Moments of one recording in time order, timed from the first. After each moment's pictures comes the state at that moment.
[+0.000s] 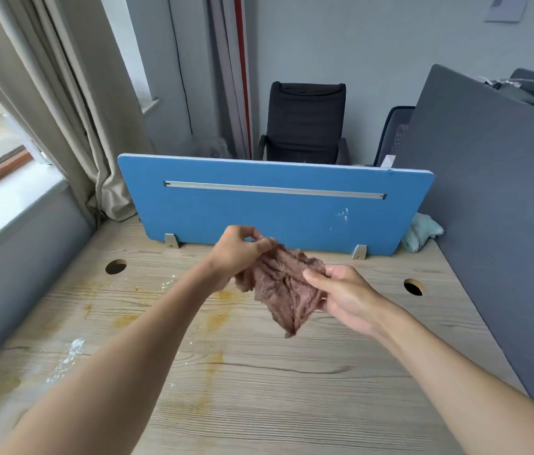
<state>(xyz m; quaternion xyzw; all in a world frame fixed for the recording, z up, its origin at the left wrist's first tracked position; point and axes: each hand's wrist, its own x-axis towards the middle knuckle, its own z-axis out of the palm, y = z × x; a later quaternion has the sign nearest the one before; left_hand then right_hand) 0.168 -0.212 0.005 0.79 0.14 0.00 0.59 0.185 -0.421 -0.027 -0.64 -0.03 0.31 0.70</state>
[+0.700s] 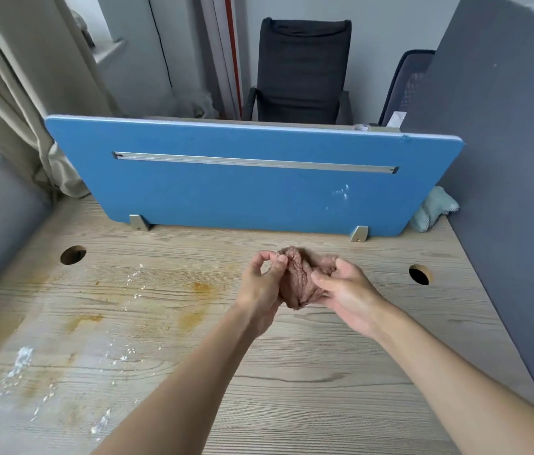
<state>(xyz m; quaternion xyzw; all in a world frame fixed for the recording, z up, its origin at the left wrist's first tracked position) 0.227 -0.294 -0.108 0.50 0.26 -0.04 0.82 0.266 -0.444 -0.100 -0.65 0.08 0.30 0.69</state>
